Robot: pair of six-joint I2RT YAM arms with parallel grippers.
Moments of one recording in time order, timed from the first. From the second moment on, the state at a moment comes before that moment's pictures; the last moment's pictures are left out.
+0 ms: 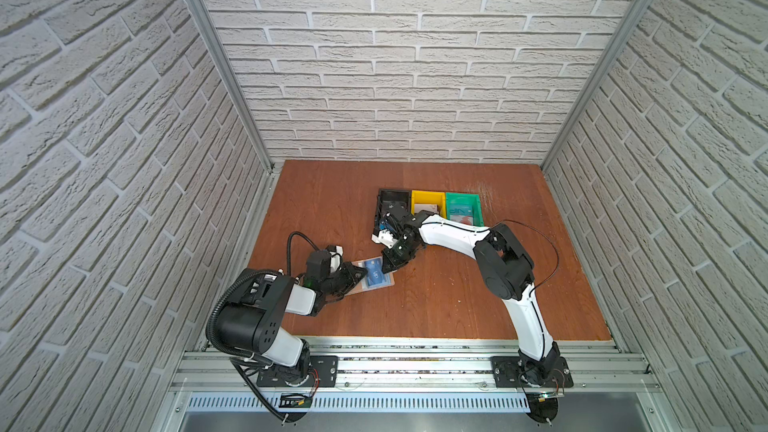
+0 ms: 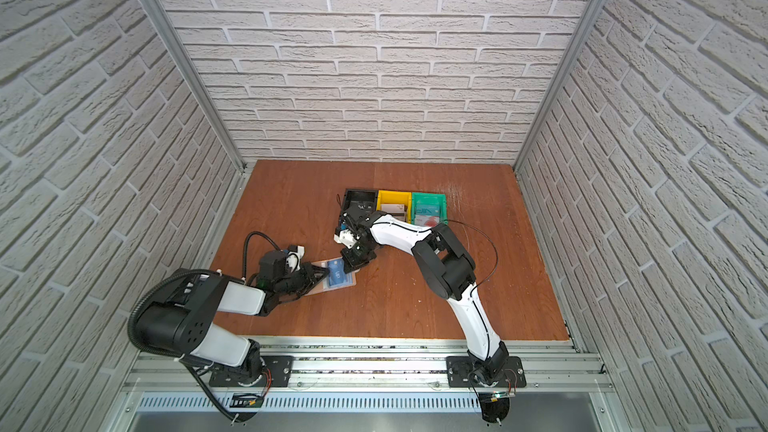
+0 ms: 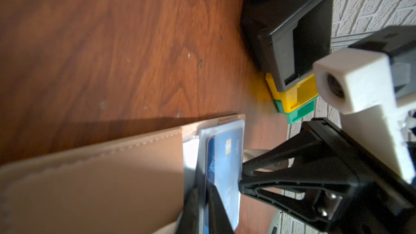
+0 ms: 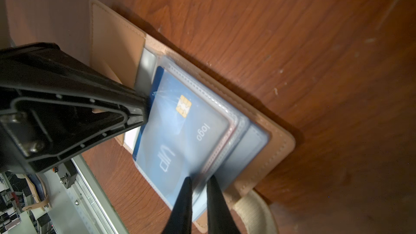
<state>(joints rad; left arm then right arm) -0.25 1.52 0.22 0.62 0.57 -0.91 0.71 2.22 1.66 -0.80 -0.48 0.18</state>
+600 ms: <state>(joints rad) -0.25 1.52 0.21 0.64 0.58 -0.91 0.71 2.23 1.69 -0.82 -0.48 0.19</state>
